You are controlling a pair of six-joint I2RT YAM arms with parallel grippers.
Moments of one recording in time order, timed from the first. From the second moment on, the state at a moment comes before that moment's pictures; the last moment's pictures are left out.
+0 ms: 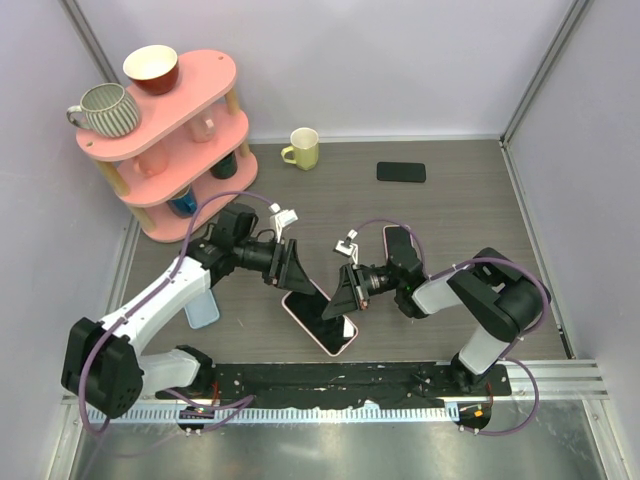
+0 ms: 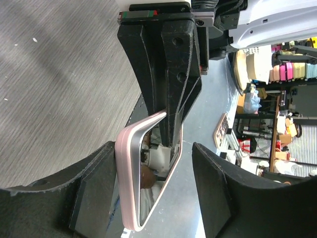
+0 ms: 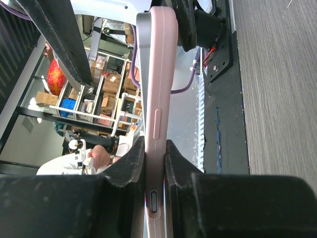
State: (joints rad) left arm -0.48 1.20 0.84 -0.40 0.97 -0.39; right arm 0.68 1.66 0.42 1.27 -1.17 1.19
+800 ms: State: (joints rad) left arm -0.48 1.31 0.83 -0.26 1.08 -0.57; right arm 0.68 1.66 0.42 1.32 -1.21 1.23
